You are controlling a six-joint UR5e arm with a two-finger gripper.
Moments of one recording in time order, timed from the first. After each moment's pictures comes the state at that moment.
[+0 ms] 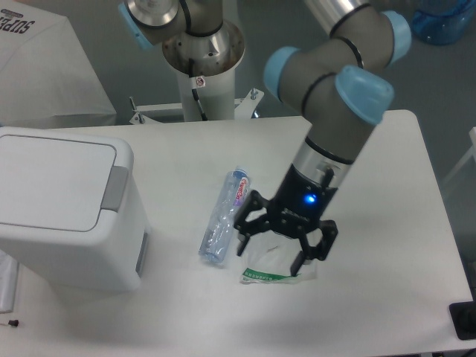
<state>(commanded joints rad) 2.54 -1.90 -1.46 -1.01 0.88 0.56</state>
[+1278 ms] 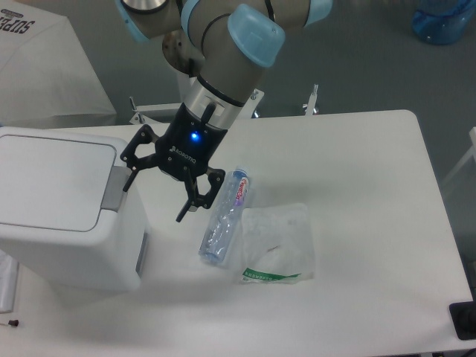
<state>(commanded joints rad) 2.42 -1.70 -1.70 -0.97 0.82 0.57</state>
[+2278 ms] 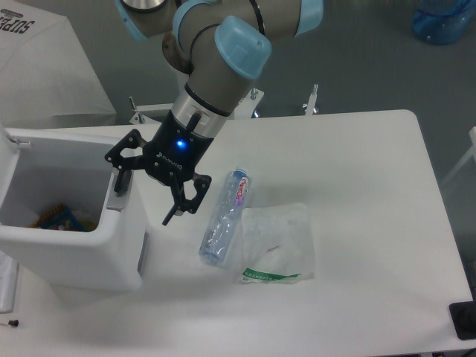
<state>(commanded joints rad) 2.39 -1.71 -1.70 -0.97 0.81 0.57</state>
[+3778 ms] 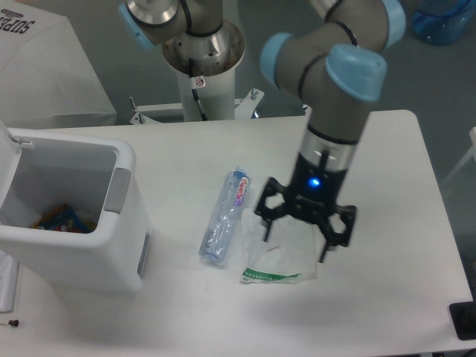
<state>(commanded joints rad) 2.63 -2.03 -1.39 -0.94 1.24 0.98</state>
